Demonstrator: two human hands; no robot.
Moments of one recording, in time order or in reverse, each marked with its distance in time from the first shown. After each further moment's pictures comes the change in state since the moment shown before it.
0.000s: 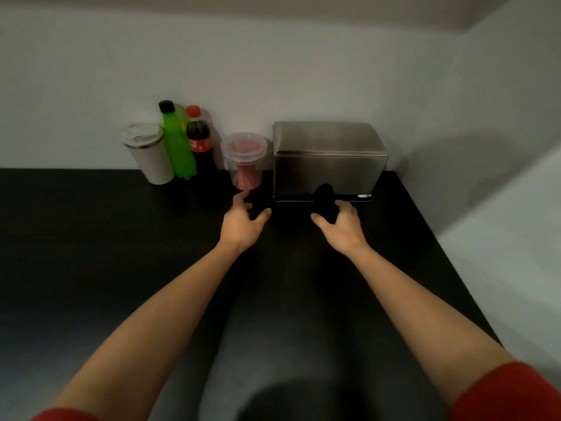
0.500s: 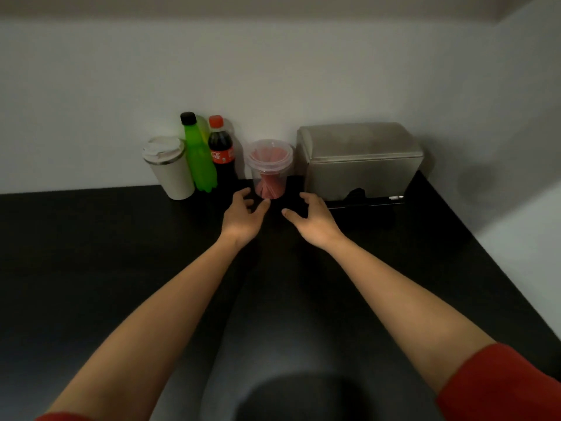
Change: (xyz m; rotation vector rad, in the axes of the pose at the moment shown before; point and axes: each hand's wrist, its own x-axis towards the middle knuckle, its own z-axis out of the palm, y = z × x) left_hand 0.037 -0.022 -0.061 -0.103 -0.034 -0.063; right_hand 0.000 -0.083 0.089 0.116 -0.161 -0.093
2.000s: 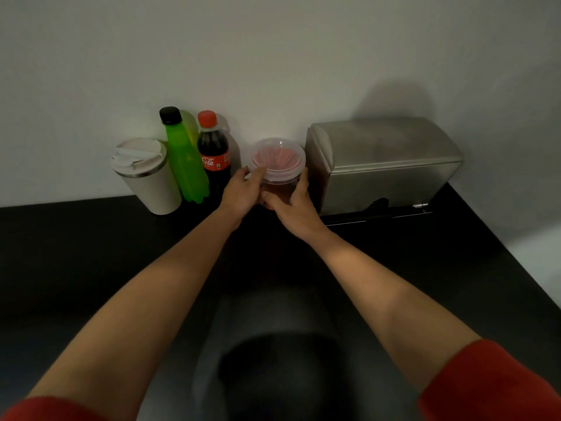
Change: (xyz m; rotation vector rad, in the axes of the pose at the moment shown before) left_hand 0.120 0.009 0.001 -0.196 -0.192 -0.079; right_hand 0.085 -0.029 0.057 0.350 0.026 0.000
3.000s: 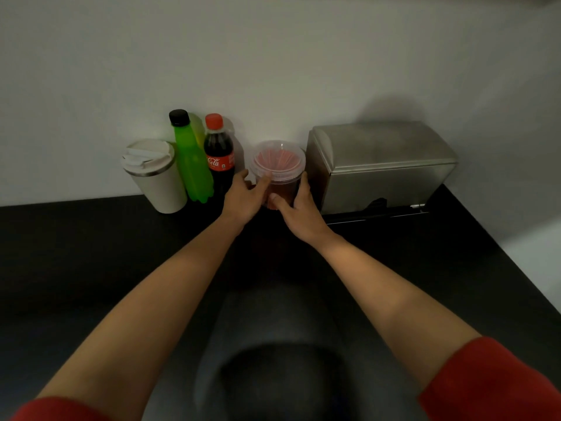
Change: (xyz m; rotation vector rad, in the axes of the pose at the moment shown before) left_hand -0.013 -0.011 -0.004 0.096 0.052 0.075; right_hand -0.010 0.002 -0.005 -0.097 -0.001 -0.081
